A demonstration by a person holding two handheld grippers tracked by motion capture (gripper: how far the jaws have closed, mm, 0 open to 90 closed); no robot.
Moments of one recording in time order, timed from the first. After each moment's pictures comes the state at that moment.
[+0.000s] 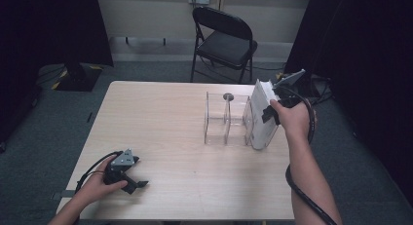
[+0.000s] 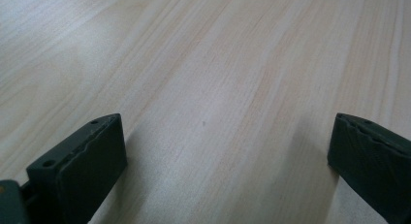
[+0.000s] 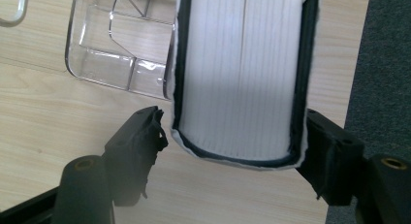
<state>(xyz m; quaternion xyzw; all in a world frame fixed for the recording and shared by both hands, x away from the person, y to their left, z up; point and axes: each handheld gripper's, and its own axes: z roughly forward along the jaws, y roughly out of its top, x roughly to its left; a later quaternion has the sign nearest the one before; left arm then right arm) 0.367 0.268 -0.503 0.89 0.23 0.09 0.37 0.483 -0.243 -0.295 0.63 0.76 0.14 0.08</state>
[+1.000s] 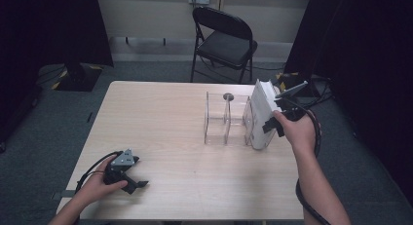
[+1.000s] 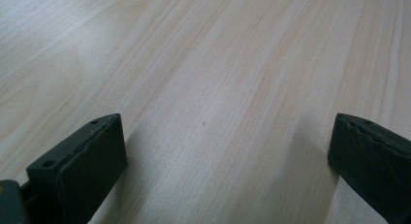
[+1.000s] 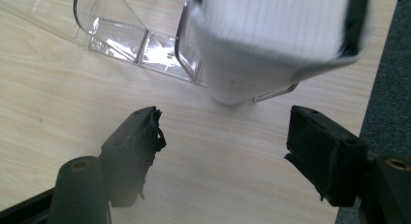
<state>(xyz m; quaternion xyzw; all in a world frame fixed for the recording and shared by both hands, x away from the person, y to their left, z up) 0.367 0.267 -0.503 0.89 0.23 0.09 0.37 0.455 -0.250 -0.311 0.59 0.79 0.16 0.07</state>
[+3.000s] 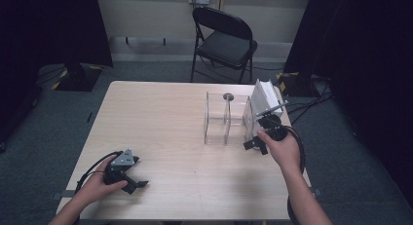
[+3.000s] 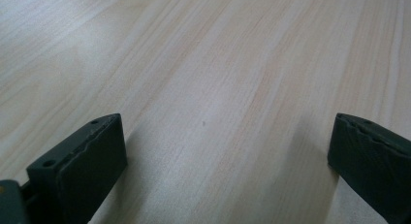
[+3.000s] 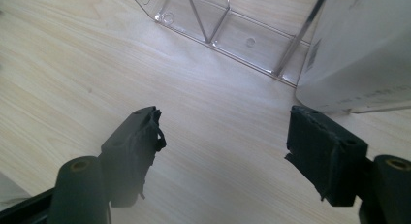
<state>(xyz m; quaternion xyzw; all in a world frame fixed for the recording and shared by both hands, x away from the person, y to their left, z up) 0.366 0.267 -0.503 0.89 0.24 0.09 0.38 0.427 -0.212 -0.356 0.52 0.83 0.22 0.03</state>
